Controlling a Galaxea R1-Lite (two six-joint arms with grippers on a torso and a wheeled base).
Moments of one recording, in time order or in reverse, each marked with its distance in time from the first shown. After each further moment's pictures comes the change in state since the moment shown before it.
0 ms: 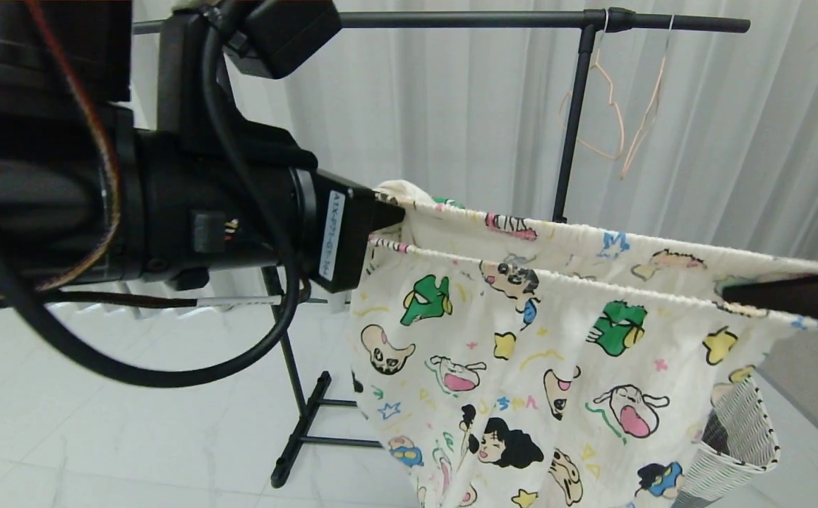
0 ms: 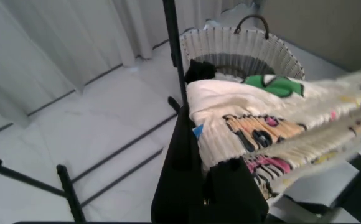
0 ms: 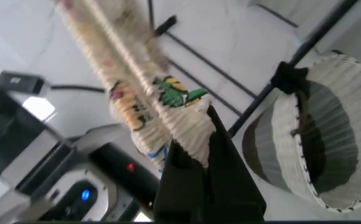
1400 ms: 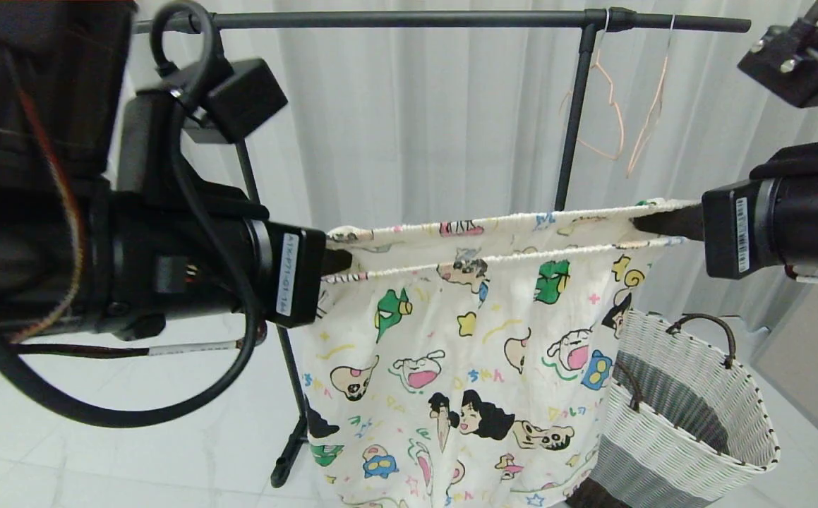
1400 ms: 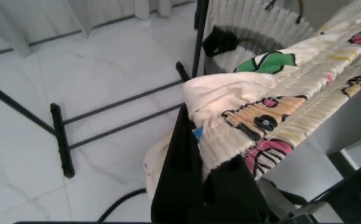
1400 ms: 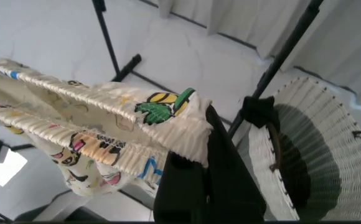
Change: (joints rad) left arm 0.041 -0.043 0.050 0.133 0.085 -0.202; right arm -0.265 0.134 0.073 -0.351 0.084 -0.110
